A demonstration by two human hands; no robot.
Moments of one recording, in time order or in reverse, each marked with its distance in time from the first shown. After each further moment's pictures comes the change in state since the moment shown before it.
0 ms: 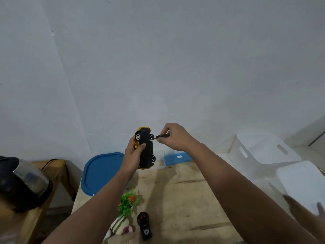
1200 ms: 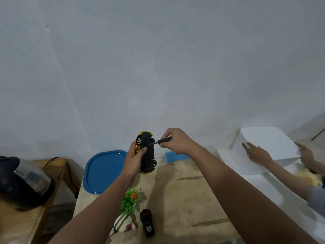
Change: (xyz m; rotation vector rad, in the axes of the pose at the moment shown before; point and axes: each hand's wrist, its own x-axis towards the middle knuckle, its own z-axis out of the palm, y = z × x) left_hand -0.001 -0.028 -0.008 0.037 -0.028 -0.057; right_hand -0.006 0.013 0.015 0.083 -0.093 0.123
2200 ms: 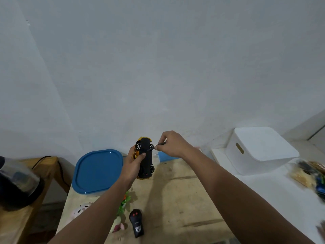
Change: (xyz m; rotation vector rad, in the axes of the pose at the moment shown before) left_hand -0.006 -0.018 0.034 0.056 0.011 -0.071; right_hand 0.003 0.028 -0.010 -0.140 -0.007 -0.023
